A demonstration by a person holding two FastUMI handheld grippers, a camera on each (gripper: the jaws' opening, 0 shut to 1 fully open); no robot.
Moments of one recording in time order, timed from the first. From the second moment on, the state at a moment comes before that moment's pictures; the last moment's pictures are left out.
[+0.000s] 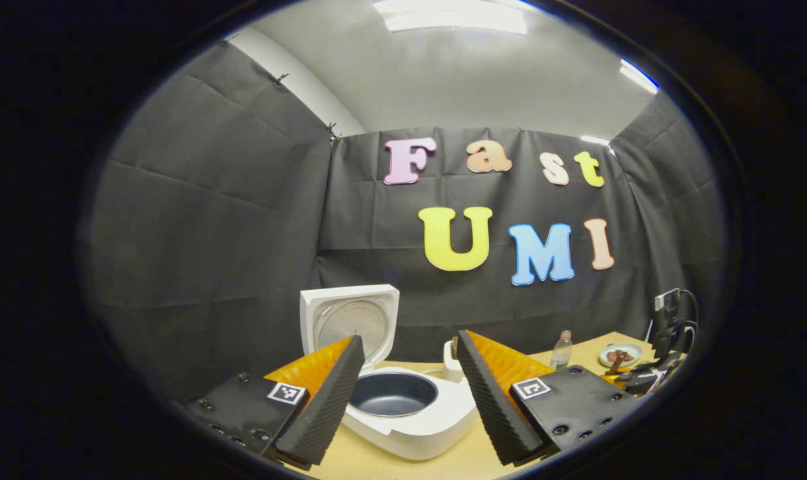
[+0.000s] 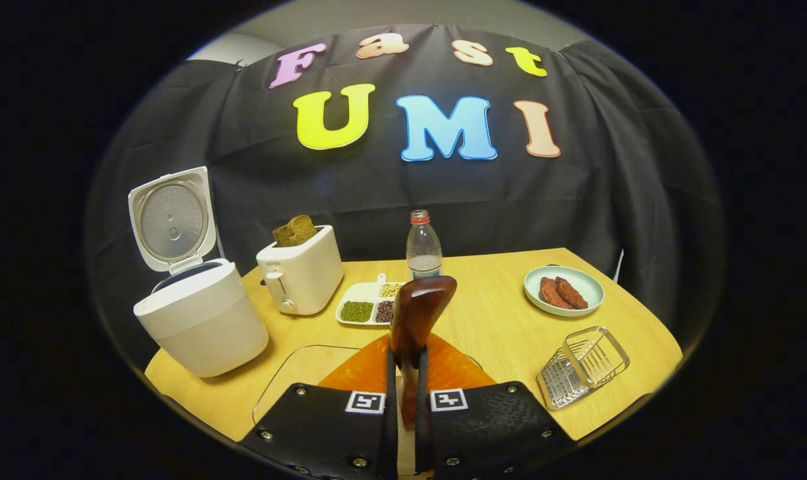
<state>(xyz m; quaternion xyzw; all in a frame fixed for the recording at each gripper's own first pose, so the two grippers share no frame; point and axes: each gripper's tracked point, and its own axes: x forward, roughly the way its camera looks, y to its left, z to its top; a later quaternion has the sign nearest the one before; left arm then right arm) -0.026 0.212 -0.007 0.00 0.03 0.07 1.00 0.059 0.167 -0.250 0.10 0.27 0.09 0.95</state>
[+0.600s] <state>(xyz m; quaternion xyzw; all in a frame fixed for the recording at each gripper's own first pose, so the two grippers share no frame) -0.038 0.206 0.004 0.01 0.02 0.08 1.00 0.055 0.127 -0.269 0.44 0.36 0.02 0.82</state>
